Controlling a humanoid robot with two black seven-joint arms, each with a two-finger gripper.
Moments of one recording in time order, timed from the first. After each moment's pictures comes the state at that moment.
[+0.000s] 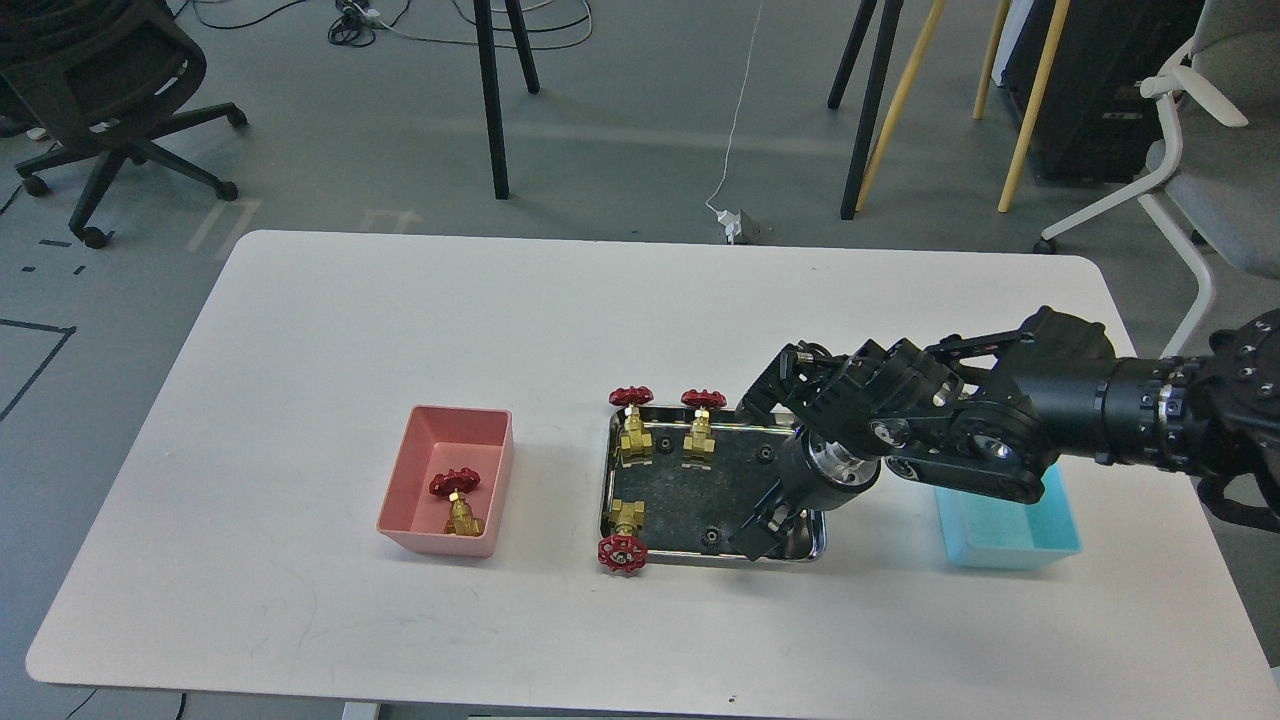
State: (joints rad) left arm -1.20 0.78 -0.81 -0.80 0.42 -0.06 -0.23; right arm 1.27 -0.14 -0.51 0.94 -1.47 0.49 0.28
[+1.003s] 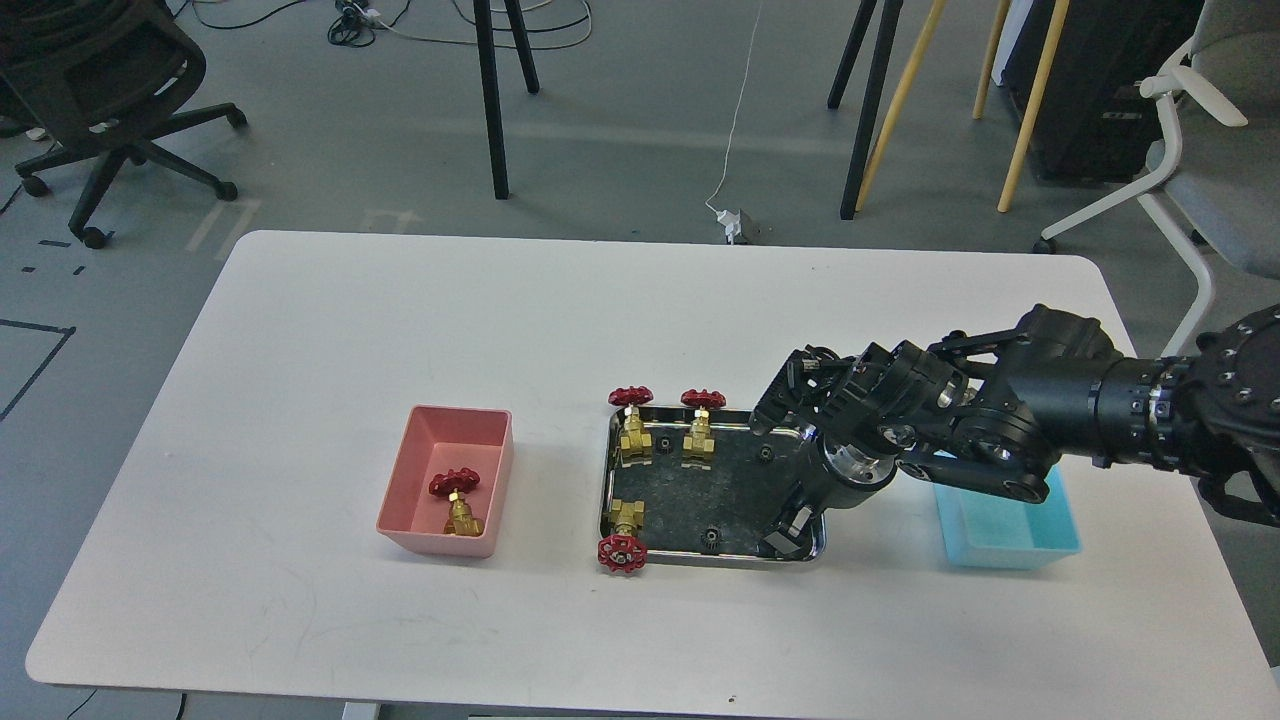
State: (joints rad) left arm -1.20 0.78 -0.81 -0.77 0.42 -0.06 -0.23; right arm 1.28 -0.11 -0.57 0.90 -1.53 0.49 0.30
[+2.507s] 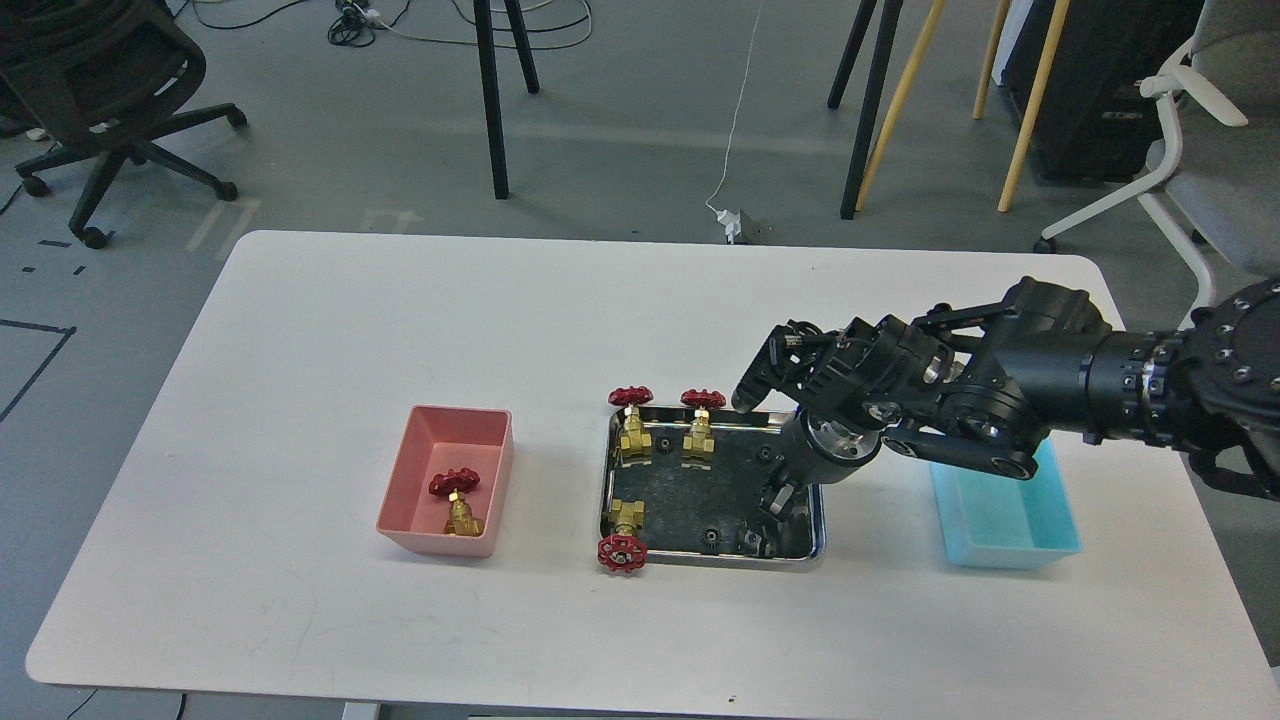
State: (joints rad) left arm -1.21 0.78 -0.81 -0.72 0.42 -0.07 -0.24; right arm 1.35 -0.11 -0.56 0.91 -1.52 0.49 0.30
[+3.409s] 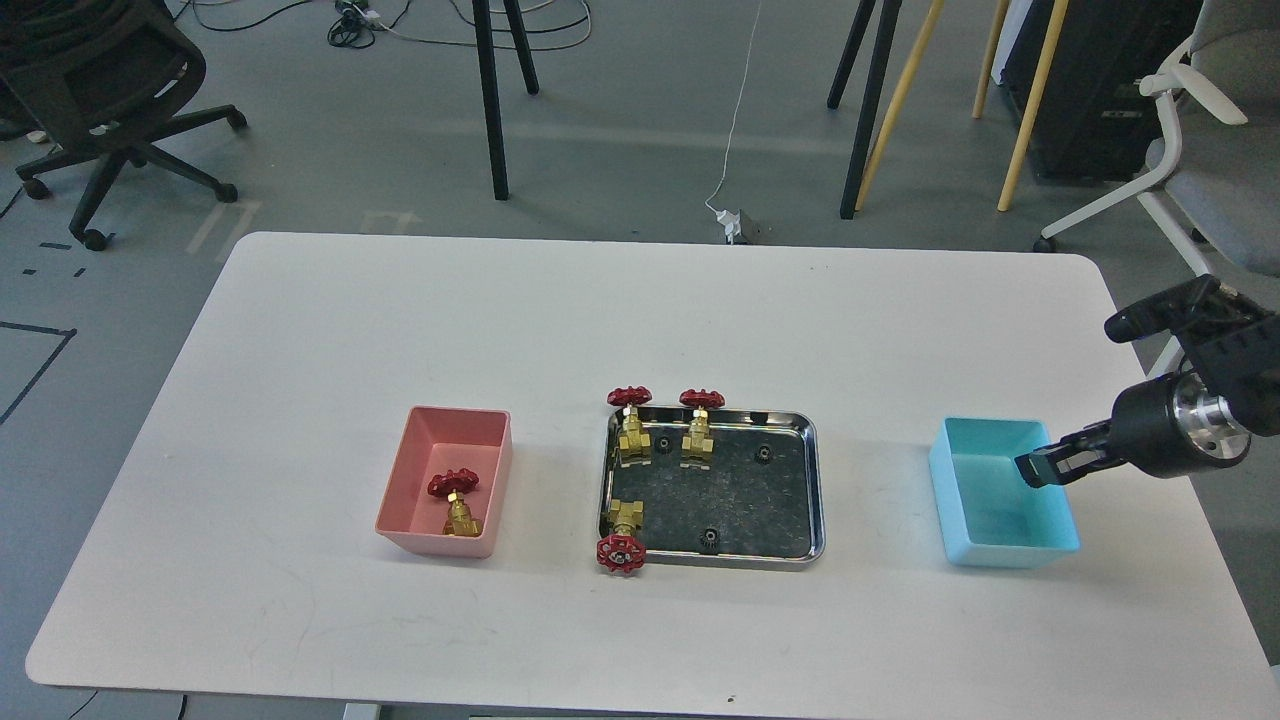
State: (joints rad) left arm -1.22 0.75 -0.80 -0.72 0.42 -0.06 -0.23; right arm 1.31 -0.94 -0.42 1.27 -1.46 0.49 0.30
